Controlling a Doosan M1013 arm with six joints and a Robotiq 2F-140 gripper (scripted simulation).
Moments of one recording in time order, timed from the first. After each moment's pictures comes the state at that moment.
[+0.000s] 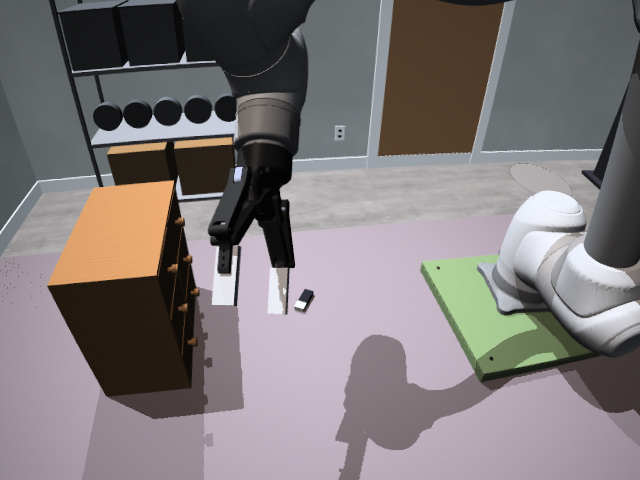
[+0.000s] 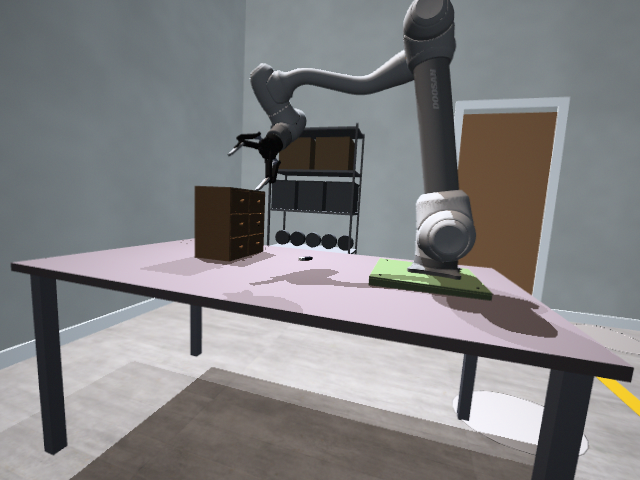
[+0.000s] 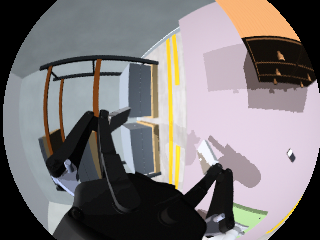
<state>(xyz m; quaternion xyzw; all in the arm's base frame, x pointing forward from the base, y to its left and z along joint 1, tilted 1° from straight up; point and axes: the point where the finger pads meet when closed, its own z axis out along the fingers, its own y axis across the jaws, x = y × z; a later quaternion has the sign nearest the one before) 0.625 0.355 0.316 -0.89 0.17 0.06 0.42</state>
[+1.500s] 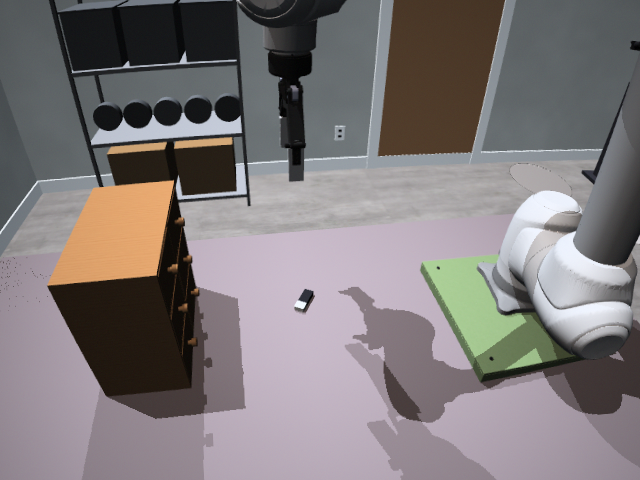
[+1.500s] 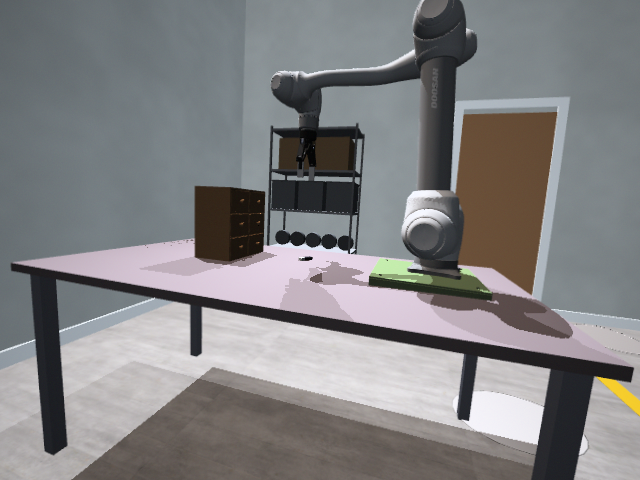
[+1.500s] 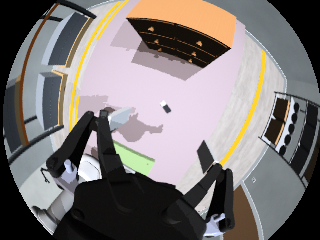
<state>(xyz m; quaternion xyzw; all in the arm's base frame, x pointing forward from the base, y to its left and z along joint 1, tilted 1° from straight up) 0.585 -0.014 0.337 -1.00 -0.07 0.01 0.00</state>
